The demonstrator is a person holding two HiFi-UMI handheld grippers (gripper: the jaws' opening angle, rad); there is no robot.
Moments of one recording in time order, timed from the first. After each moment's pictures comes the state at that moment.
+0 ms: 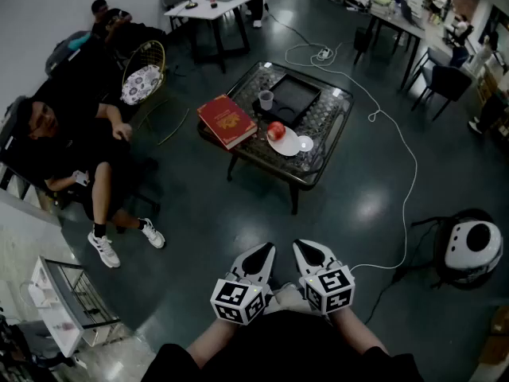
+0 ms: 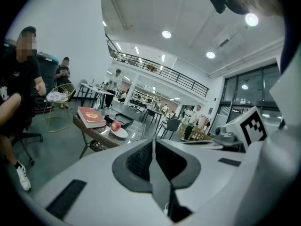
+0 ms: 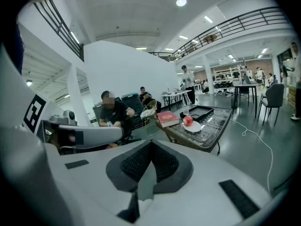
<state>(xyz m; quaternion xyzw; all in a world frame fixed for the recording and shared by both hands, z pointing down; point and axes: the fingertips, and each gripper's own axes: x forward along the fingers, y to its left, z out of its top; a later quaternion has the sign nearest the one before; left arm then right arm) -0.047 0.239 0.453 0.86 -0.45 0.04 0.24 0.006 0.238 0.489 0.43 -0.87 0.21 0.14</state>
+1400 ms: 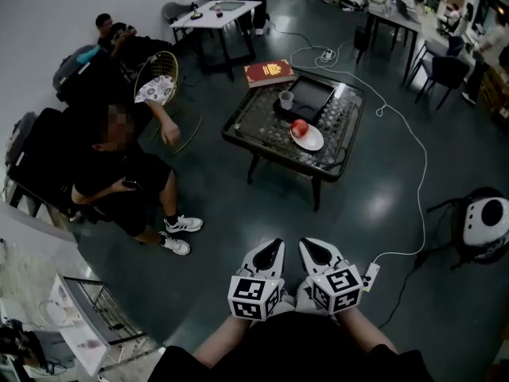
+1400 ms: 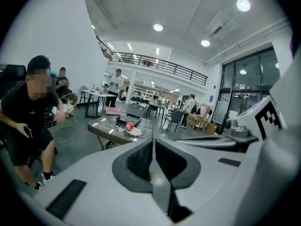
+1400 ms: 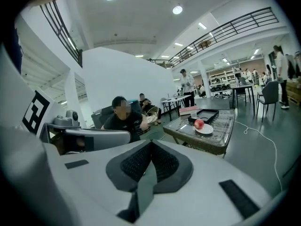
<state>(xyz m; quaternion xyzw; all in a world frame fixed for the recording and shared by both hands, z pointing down) -0.151 0.263 0.444 0.86 -0.45 0.11 0.20 -0.103 0.269 0.457 0.47 -0.85 0.21 0.09</state>
